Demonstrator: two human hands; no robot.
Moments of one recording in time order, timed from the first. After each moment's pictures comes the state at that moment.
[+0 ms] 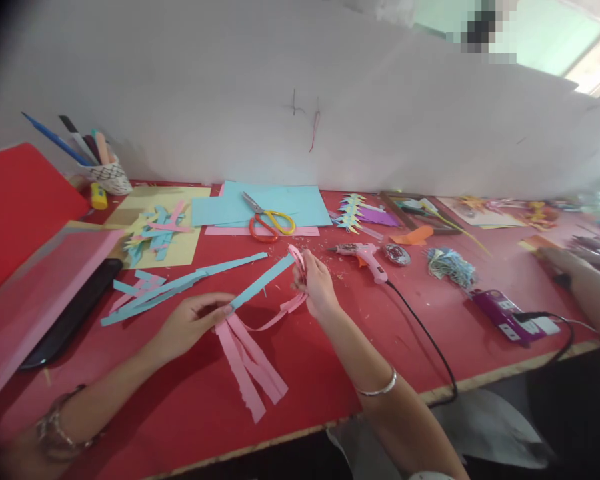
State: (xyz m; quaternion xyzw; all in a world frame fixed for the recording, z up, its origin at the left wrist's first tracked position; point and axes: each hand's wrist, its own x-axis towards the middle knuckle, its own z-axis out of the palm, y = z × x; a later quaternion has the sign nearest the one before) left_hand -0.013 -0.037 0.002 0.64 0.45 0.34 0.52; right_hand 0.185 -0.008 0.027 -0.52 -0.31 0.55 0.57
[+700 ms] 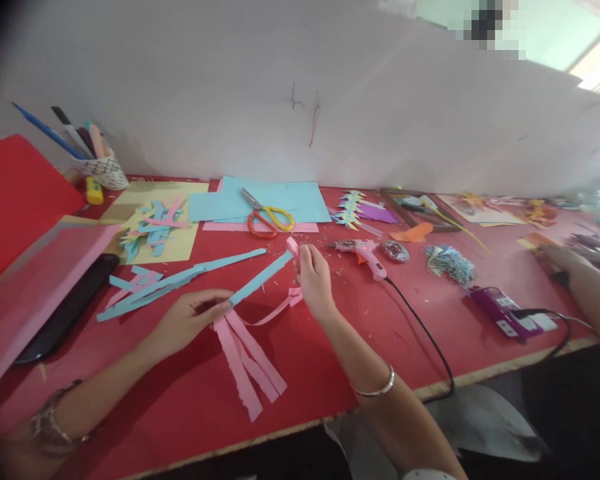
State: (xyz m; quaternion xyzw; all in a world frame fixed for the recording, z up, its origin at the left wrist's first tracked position) left_hand -0.011 -0.037 0.003 0.65 0.45 0.34 0.50; right_hand 0.183 -0.010 0.028 -0.56 -0.45 0.39 0.57
